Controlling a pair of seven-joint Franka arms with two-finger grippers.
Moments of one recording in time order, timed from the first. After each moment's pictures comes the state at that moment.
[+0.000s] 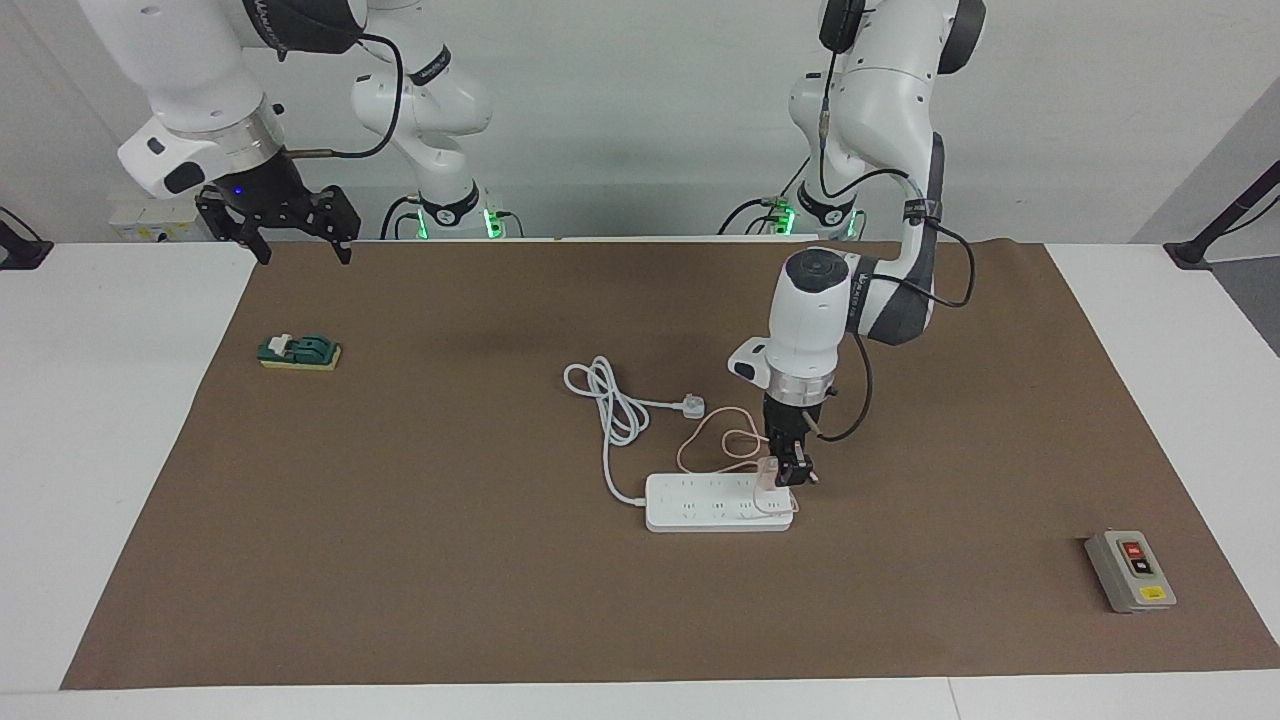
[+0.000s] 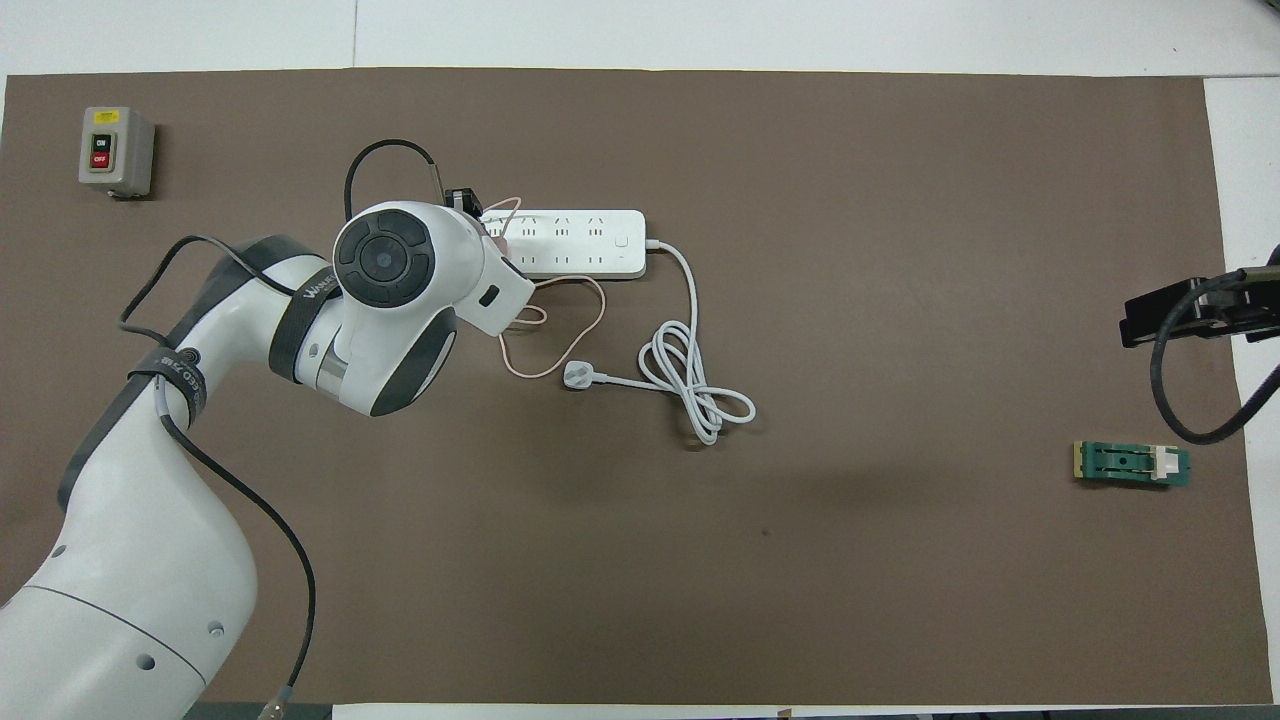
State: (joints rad) left arm -0.37 0.41 -0.07 -1.82 0.24 2.50 0.95; right arm -0.06 -0.03 0.04 -1.58 -0.04 1.48 -0.02
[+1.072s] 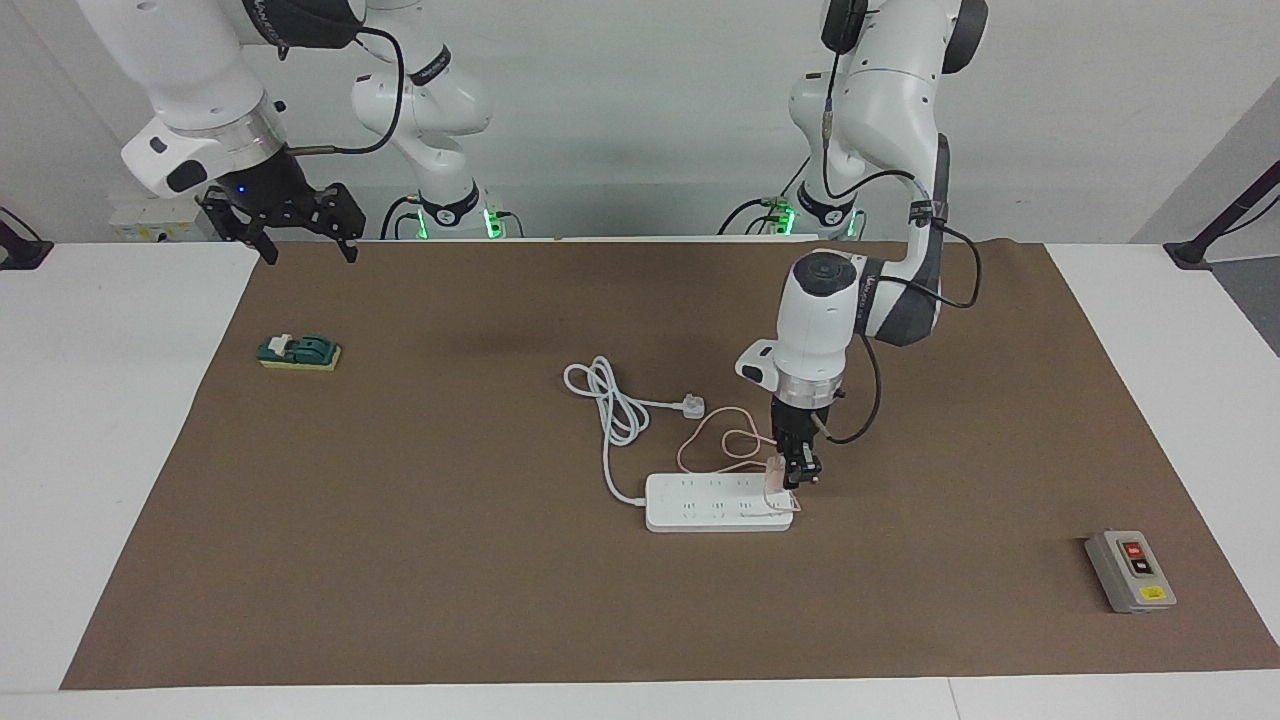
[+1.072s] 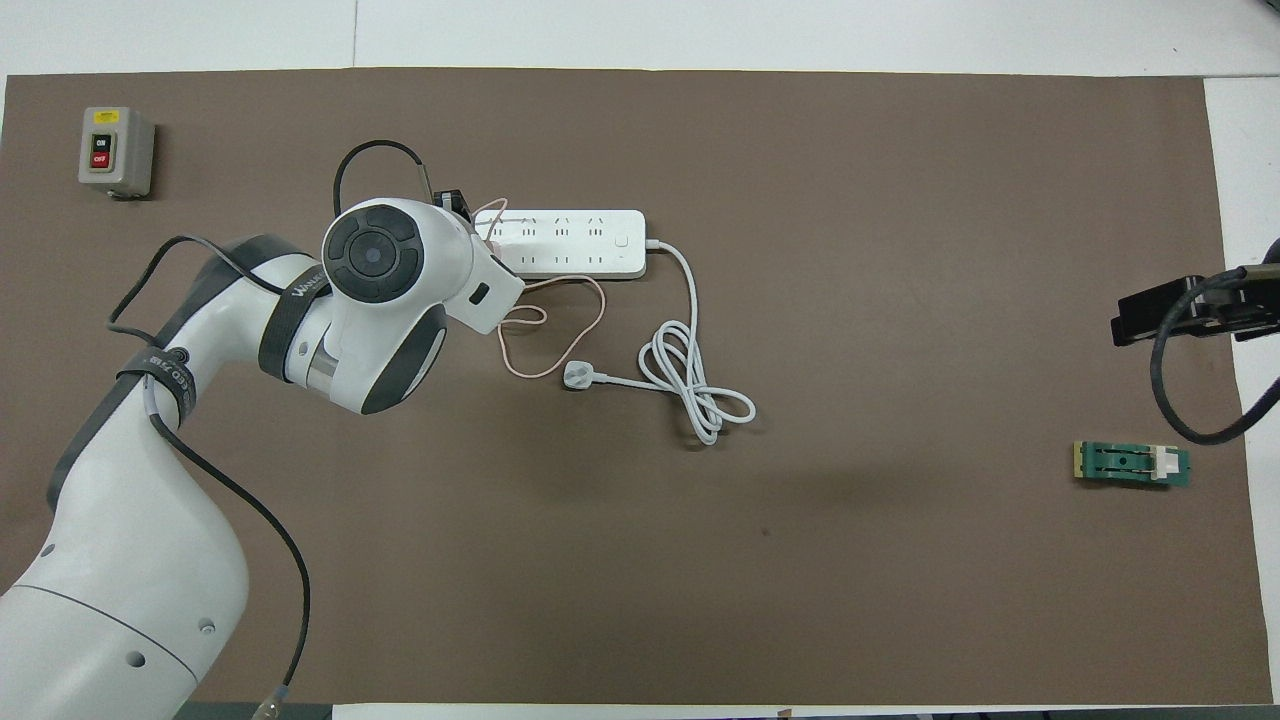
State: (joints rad) left arm -0.36 0.41 -0.07 -1.83 0.24 2.48 0.94; right arm -0.06 -0.03 0.04 -1.58 0.00 1.48 -0.02
